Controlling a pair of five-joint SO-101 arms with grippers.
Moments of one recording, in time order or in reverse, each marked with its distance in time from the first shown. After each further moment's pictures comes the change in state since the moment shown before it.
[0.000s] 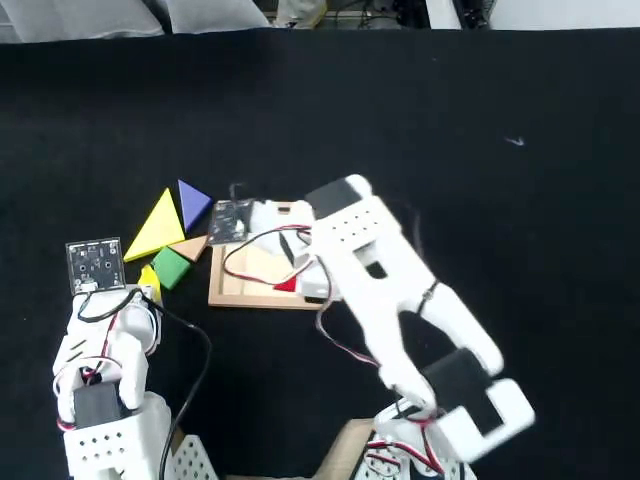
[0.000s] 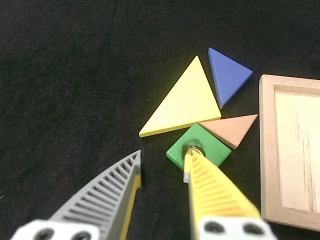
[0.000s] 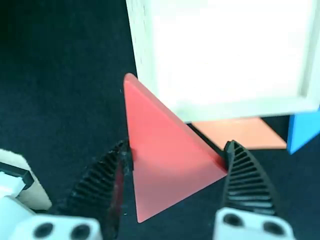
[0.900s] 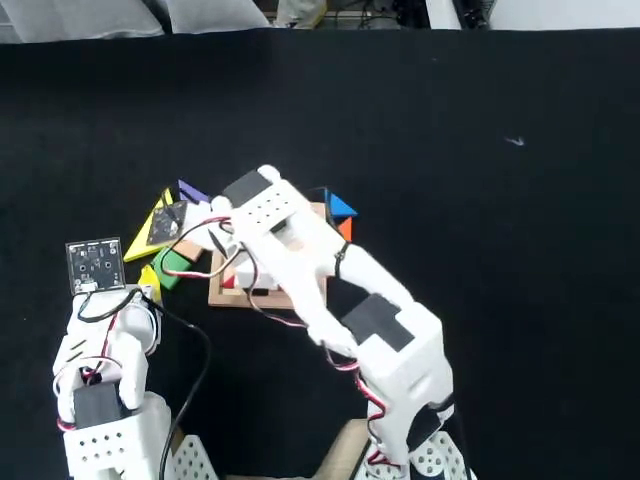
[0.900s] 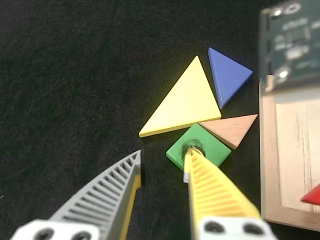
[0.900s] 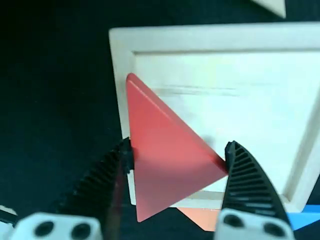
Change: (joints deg) left arm 0.0 0.0 0.0 0.0 0.0; right arm -10.2 26.8 -24.6 1.0 -6.7
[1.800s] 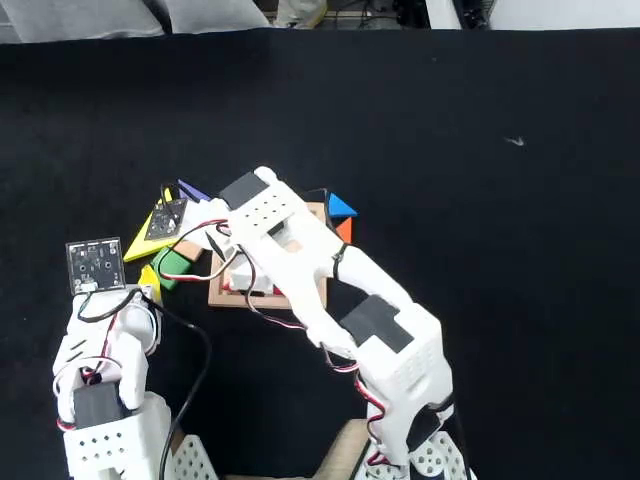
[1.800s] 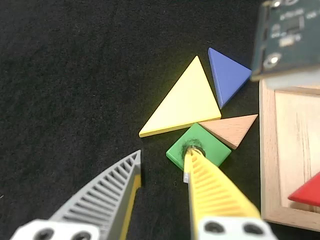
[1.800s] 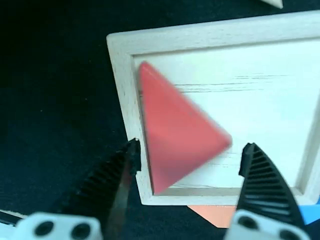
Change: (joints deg) left arm 0.0 0.0 0.0 0.0 0.0; right arm -0.3 0.0 0.0 0.6 -5.2
